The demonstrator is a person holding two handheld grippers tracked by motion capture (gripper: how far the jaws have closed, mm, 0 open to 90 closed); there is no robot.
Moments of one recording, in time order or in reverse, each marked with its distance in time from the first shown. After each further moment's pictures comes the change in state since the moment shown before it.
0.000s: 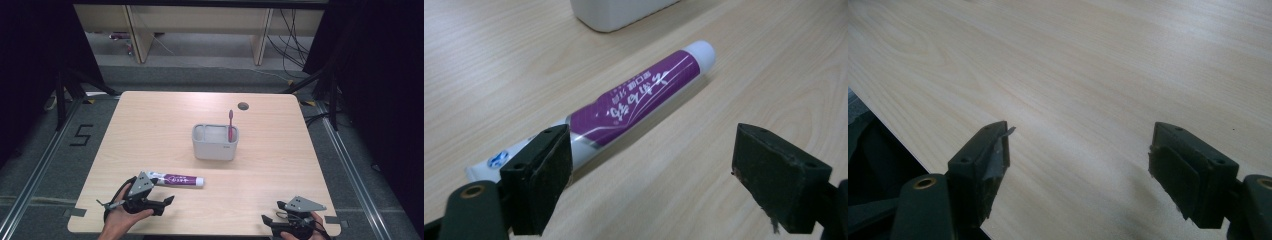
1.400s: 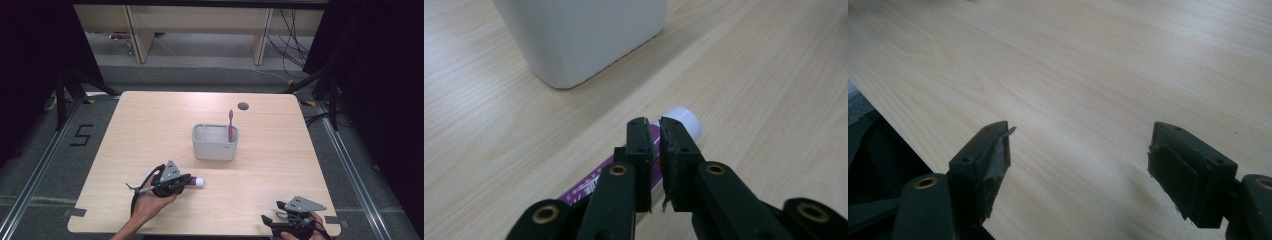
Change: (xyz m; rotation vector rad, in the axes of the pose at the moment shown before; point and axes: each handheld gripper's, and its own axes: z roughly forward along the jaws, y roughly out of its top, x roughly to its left) left arm -0.016 0.041 0.057 -0.002 -0.036 0.077; right arm 0.000 0.001 -0.001 -0.006 0.005 -0.011
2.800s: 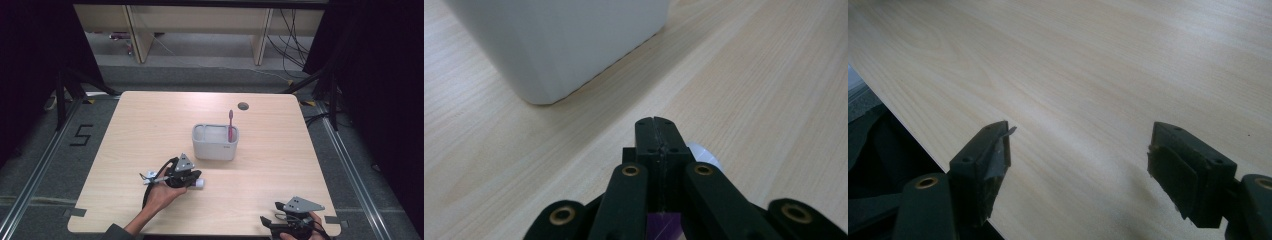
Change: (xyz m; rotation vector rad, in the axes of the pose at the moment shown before) left arm 0.002 0.016 0.036 0.067 -0.031 -0.012; right arm 0.004 0.000 0.001 0.018 0.022 0.001
